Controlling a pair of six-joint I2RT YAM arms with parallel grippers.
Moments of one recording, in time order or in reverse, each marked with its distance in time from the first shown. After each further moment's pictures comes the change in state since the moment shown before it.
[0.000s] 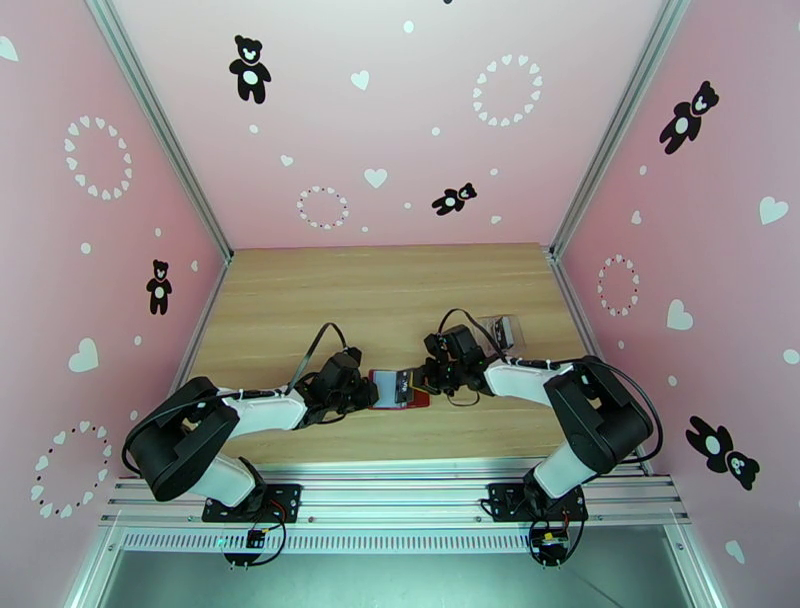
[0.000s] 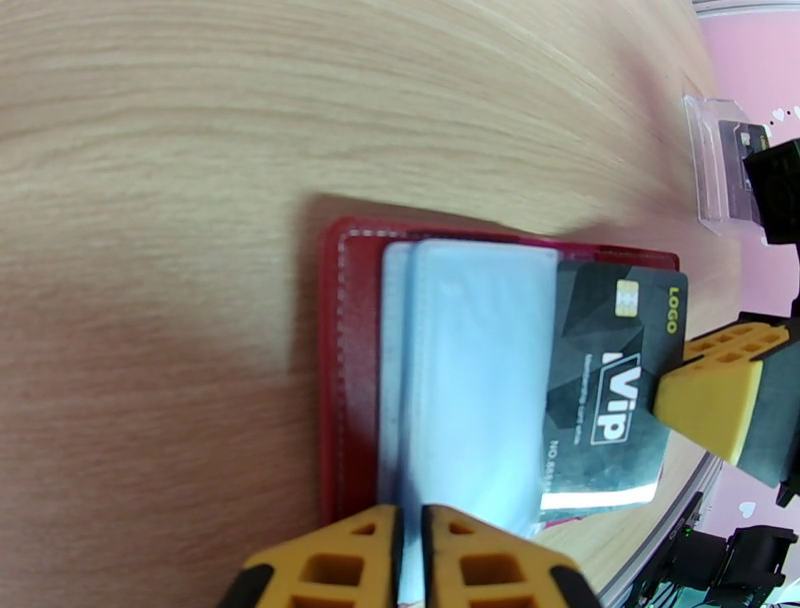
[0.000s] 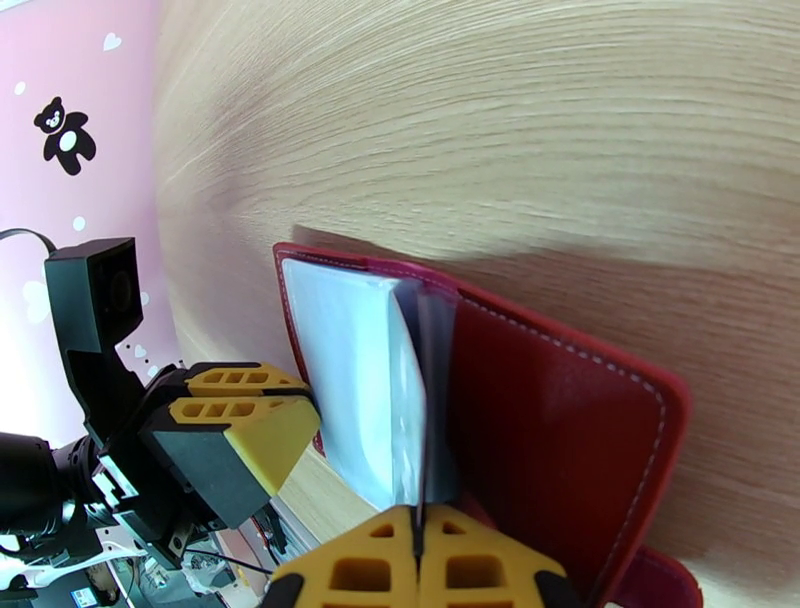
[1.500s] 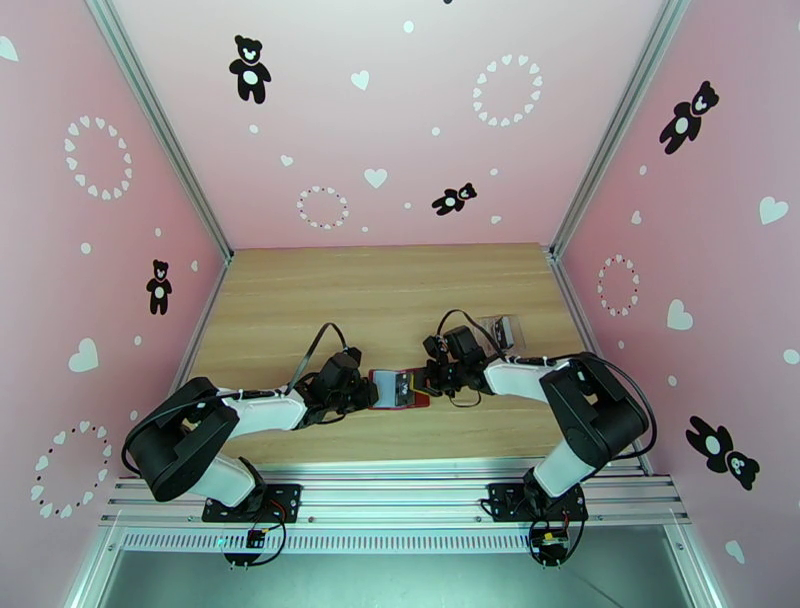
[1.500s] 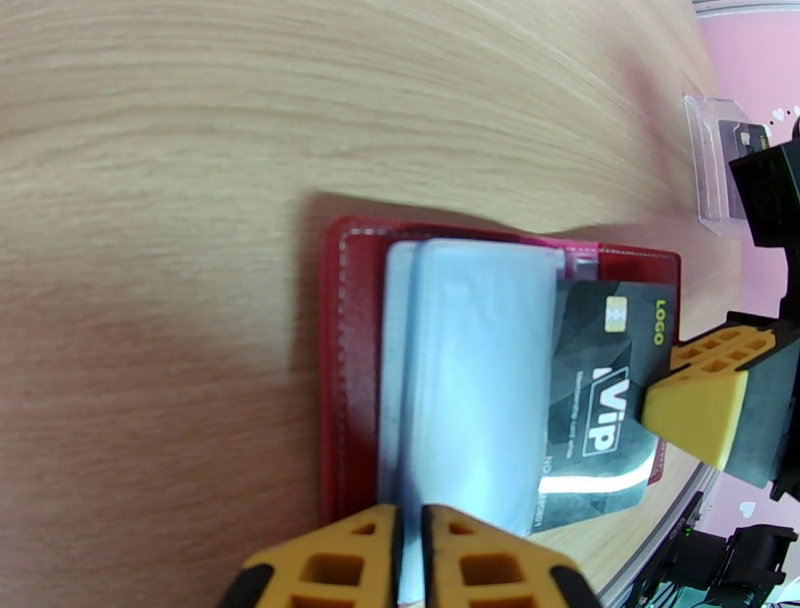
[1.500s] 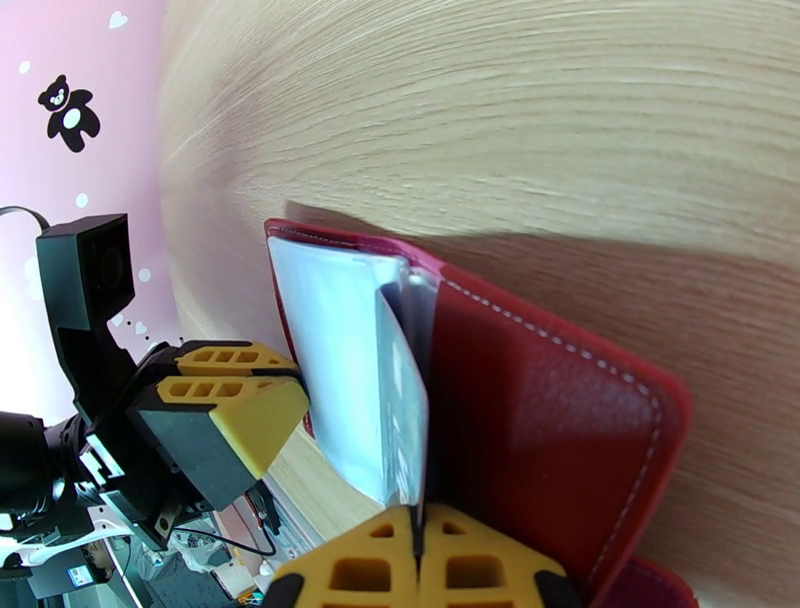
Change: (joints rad) left arm 0.000 -0.001 -0.002 0.000 0.000 0.000; right arm -0.012 0.031 -0.003 0.003 -0.061 -0.053
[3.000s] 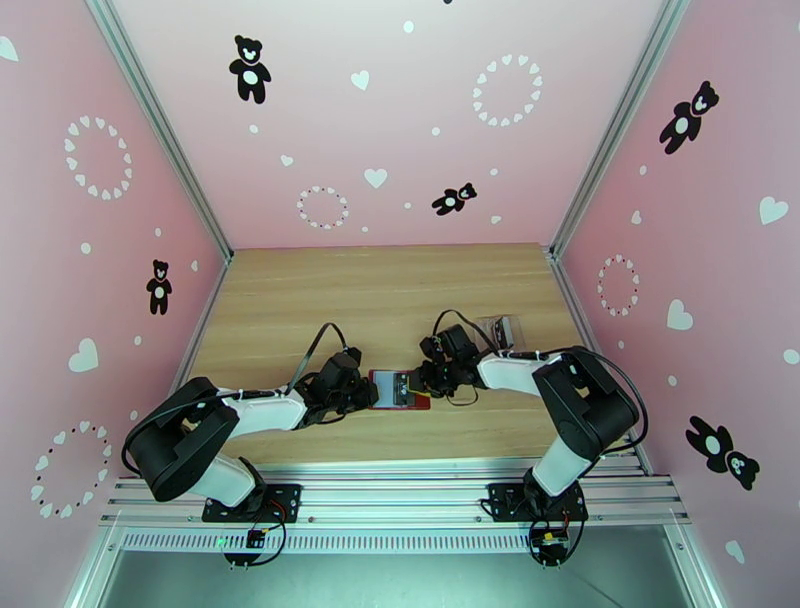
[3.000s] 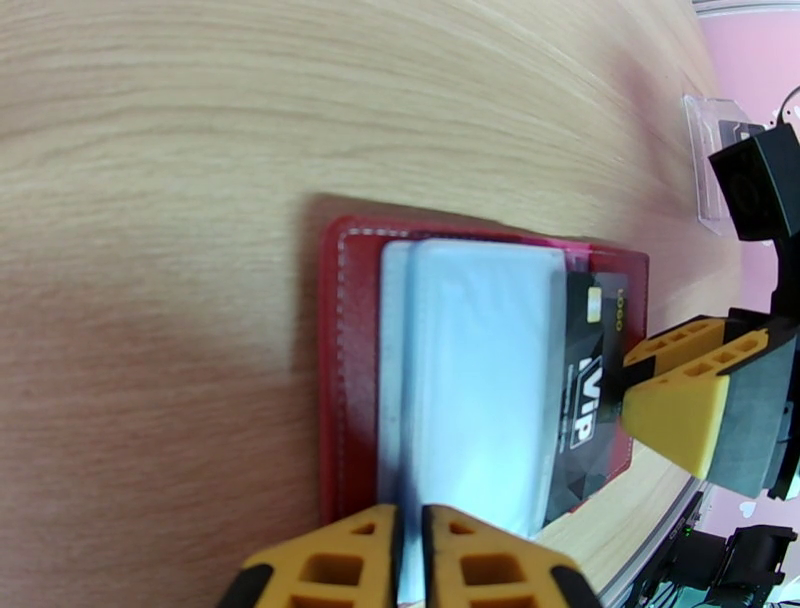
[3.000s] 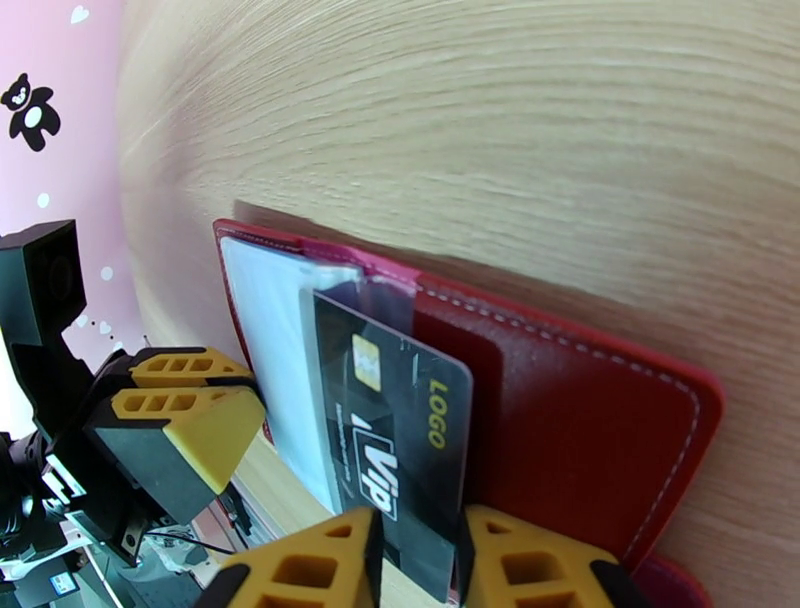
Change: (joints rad) left arm 0.000 0.000 0.000 0.000 0.000 0.000; right arm 0.027 0.045 0.076 -0.121 0.066 -0.053
